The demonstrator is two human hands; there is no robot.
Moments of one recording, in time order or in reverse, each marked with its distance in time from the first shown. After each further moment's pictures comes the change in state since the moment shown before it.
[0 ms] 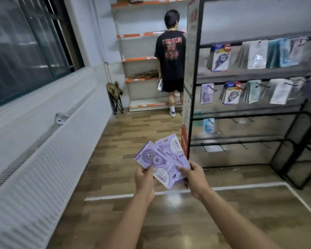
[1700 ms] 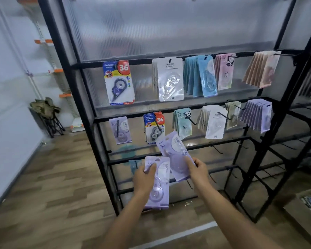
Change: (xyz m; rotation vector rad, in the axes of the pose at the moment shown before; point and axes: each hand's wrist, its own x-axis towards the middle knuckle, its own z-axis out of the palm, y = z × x) left_hand 0.207 -0.158 0.574 0.682 -0.239 0.246; right_hand 0.400 -0.222 -0.436 -0.151 0.406 -0.243
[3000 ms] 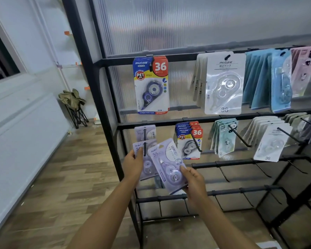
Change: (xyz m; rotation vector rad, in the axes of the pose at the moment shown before) left_hand 0.184 0.000 -0.088 -0.099 0.252 -0.003; right_hand 0.064 0.013 0.146 0.267 -0.310 0.226
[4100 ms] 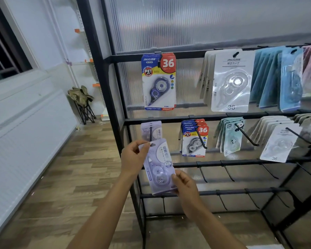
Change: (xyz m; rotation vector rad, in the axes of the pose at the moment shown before) left_hand -0.028 0.031 -0.033 -0.048 -0.087 0.304; right_hand -0.039 0.013 0.023 -0.113 -0.253 -0.082
